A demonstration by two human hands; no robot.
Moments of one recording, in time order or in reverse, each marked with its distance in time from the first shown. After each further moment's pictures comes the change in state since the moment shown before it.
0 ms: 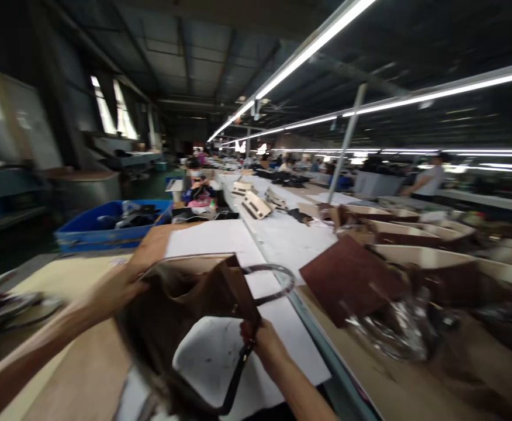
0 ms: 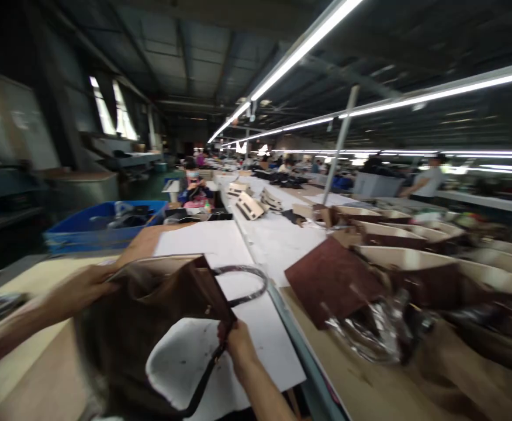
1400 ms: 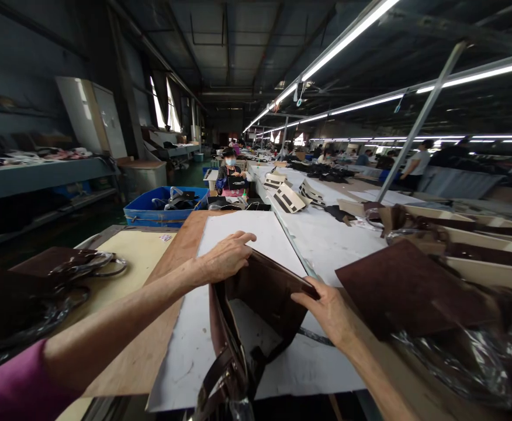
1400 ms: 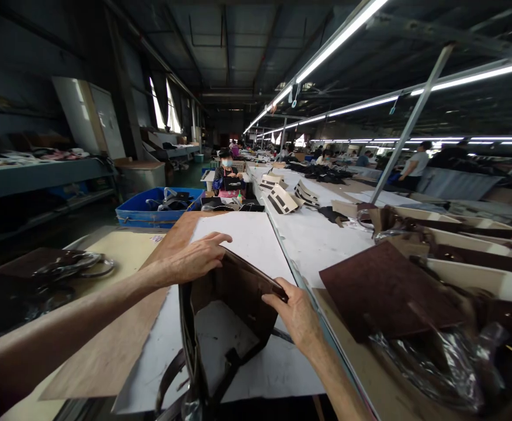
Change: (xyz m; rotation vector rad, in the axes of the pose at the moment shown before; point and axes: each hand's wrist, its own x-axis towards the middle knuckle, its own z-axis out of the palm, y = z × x) left_hand 0.038 0.064 0.016 0.174 0.126 0.663; right_hand -0.031 -0.091 -0.032 -0.952 -0.068 -0.643
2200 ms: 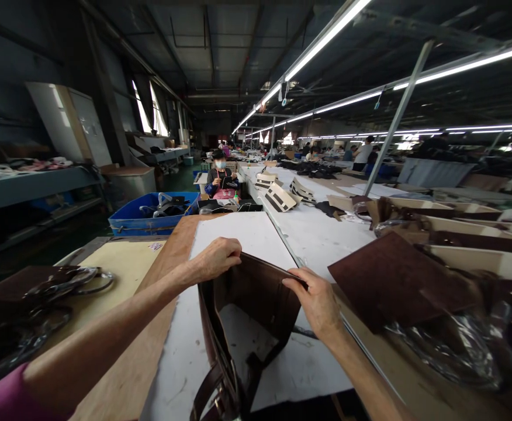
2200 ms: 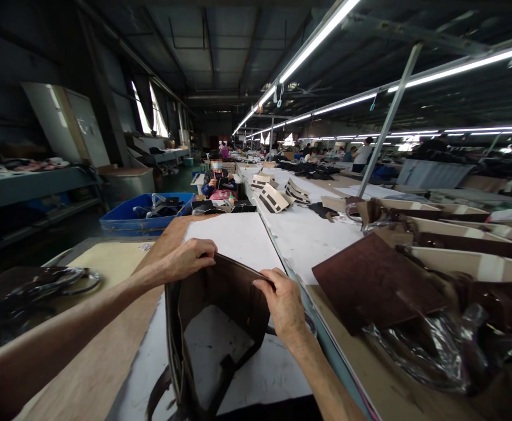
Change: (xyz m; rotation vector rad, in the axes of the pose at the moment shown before) left_hand 0.018 -0.023 0.018 -0.297 0.053 -0.098; right_hand 0.016 -0.003 0.008 -0.059 0.287 -0.211
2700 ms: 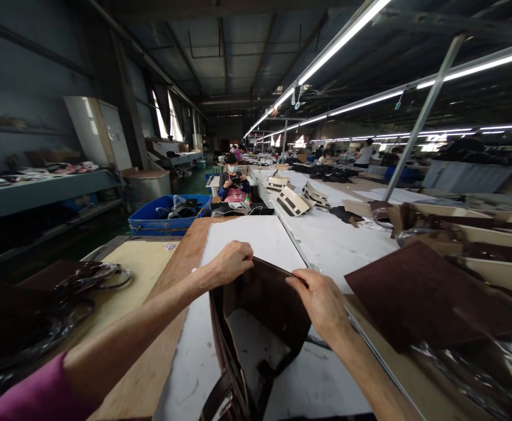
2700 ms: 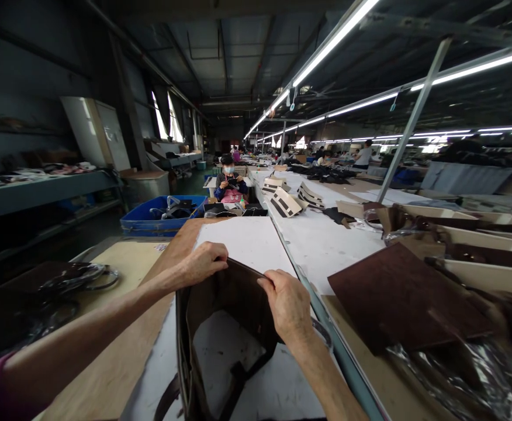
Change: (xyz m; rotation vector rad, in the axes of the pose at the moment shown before) left_hand 0.000 0.004 0.003 0.044 0.035 -0.123; right_hand 0.014 -0.025 0.006 -0.389 -0.101 -0.009
